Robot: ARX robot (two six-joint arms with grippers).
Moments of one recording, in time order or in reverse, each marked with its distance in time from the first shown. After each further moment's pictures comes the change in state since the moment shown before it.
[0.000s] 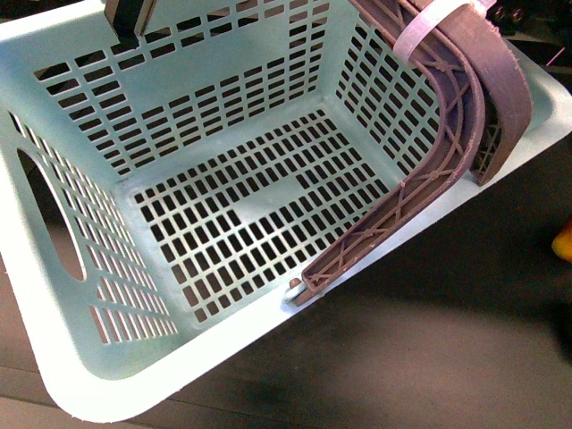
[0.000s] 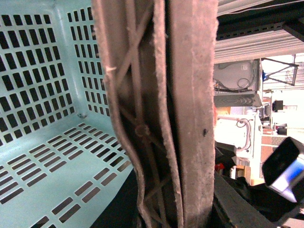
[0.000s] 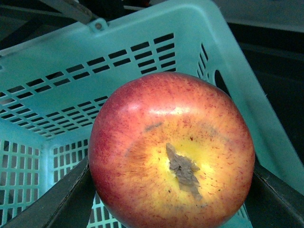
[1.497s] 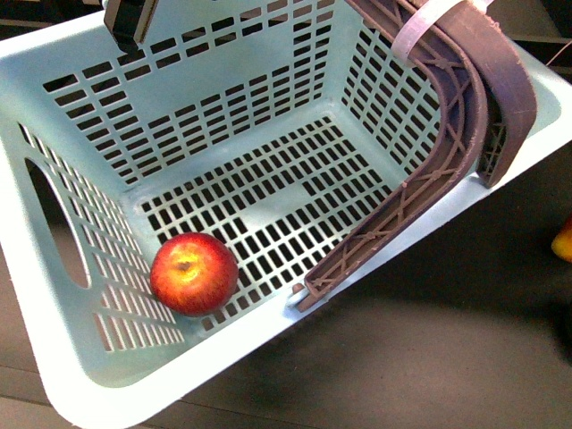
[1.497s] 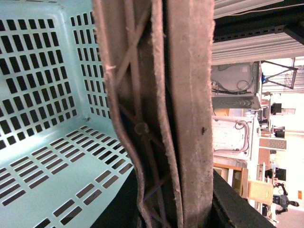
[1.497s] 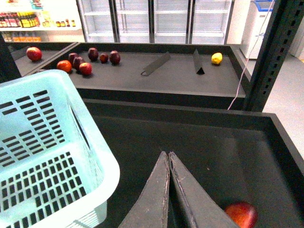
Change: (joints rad) left arm 0.002 0.000 -0.006 0.000 0.000 -0.017; right arm -0.320 -0.689 -0.563 0.222 0.135 -0.095
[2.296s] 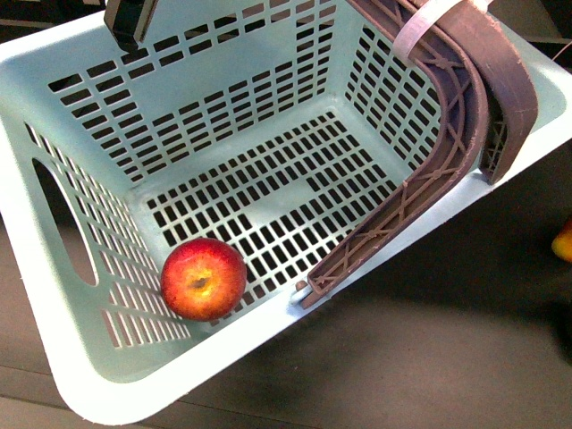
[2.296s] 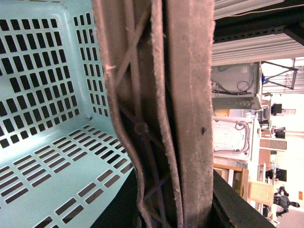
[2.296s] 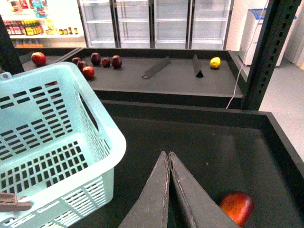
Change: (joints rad) left arm 0.000 0.000 0.000 0.000 -0.002 0.003; right arm 0.000 -0.397 -0.128 -0.244 0.000 0.000
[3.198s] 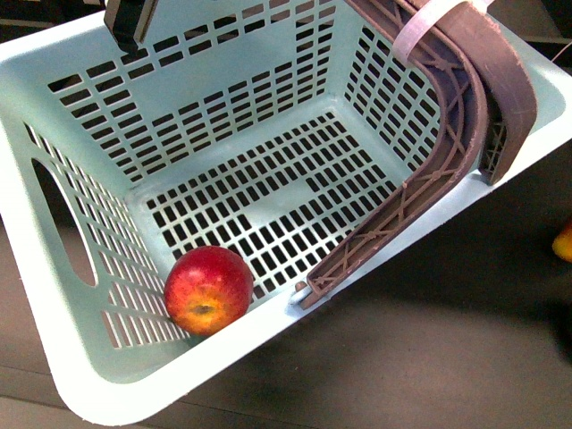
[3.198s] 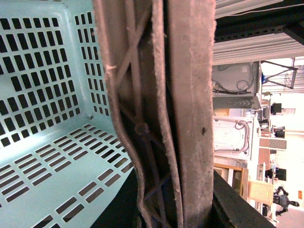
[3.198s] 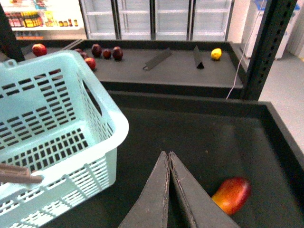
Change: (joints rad) left arm 0.000 0.000 0.000 0.000 0.002 0.000; right arm 0.000 -0.326 0.000 -0.347 -0.001 0.000
